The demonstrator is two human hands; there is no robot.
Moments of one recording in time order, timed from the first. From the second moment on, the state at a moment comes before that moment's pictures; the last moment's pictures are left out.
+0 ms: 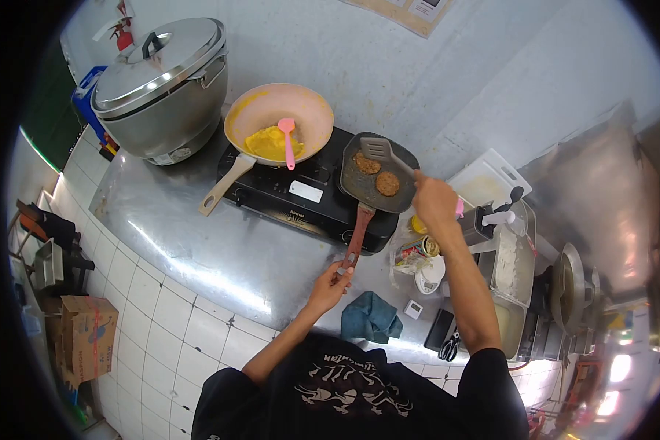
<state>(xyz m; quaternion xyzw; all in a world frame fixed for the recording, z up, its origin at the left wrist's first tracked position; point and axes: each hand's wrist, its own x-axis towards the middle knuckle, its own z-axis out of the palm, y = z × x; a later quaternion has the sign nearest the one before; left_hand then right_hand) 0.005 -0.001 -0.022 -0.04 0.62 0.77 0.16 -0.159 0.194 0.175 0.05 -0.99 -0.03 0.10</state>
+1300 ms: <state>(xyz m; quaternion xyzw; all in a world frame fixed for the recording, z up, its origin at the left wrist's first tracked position) 0.008 0.001 -0.014 -0.06 0.62 0.77 0.18 -0.090 0.244 0.193 0.03 -0.99 -0.08 0.07</state>
